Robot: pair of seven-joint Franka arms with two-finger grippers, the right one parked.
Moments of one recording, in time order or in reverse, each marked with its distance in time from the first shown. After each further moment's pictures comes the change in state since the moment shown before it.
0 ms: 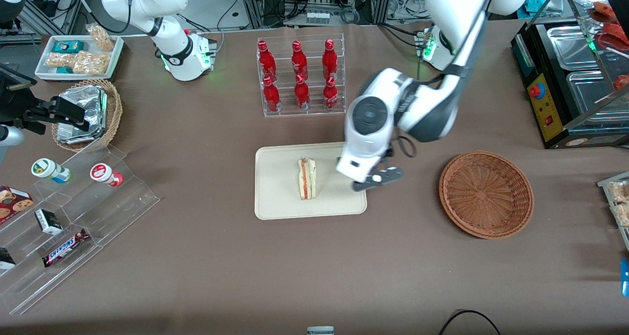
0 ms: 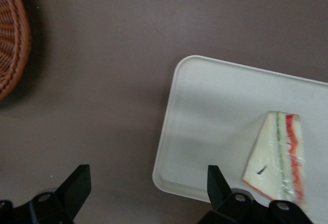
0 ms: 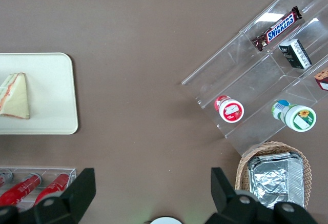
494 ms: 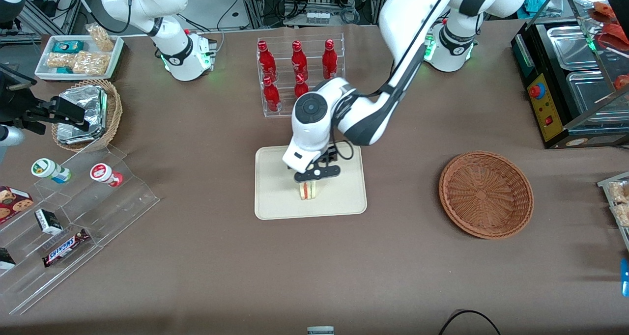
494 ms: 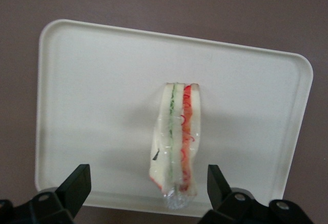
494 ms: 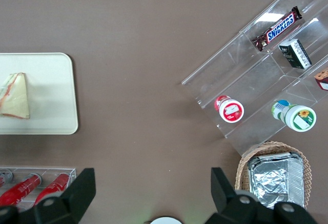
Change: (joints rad) arm -0.168 0.206 -0.036 0.164 -0.002 0.194 -0.149
